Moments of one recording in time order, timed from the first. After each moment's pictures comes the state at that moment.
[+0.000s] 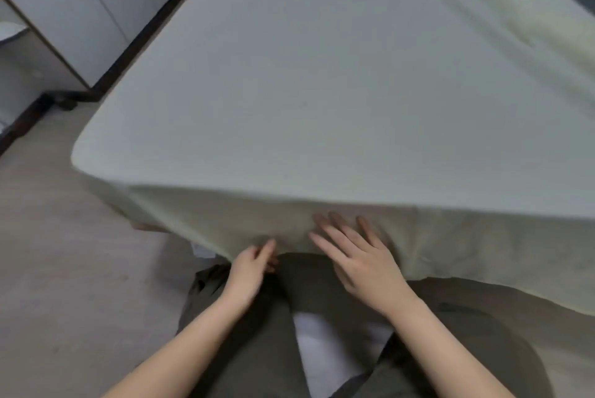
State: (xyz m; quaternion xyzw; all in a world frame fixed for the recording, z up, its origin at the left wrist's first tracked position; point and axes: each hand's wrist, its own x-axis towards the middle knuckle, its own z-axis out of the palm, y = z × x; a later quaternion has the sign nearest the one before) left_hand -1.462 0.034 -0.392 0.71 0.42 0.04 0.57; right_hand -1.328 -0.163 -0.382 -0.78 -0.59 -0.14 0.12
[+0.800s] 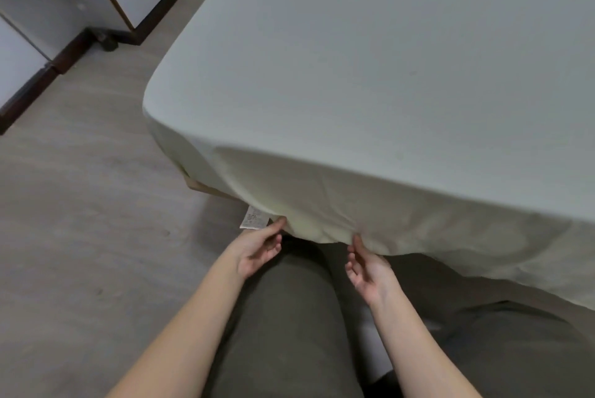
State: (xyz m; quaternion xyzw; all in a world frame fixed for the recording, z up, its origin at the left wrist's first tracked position) left_hand -1.512 0.152 -0.440 0.30 0.51 0.01 0.81; right_hand -1.394 -0.042 -0.456 -0.49 0.33 0.44 0.68
